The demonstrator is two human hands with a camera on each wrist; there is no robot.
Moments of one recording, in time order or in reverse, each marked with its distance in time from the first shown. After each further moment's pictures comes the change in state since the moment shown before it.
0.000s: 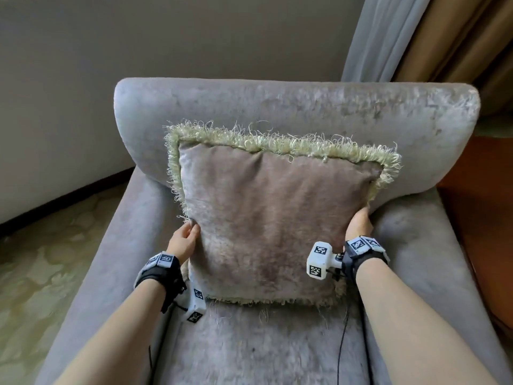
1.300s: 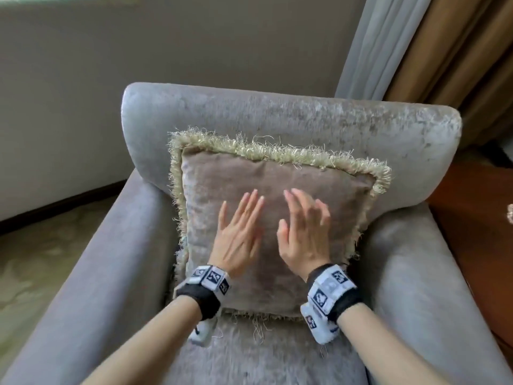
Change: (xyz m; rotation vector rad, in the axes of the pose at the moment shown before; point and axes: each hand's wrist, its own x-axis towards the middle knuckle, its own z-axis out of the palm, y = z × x) left_hand -0.068 0.080 0.068 0.597 0.234 0.880; right_hand -0.122 0.047 0.012 -0.714 -0.098 -1.804
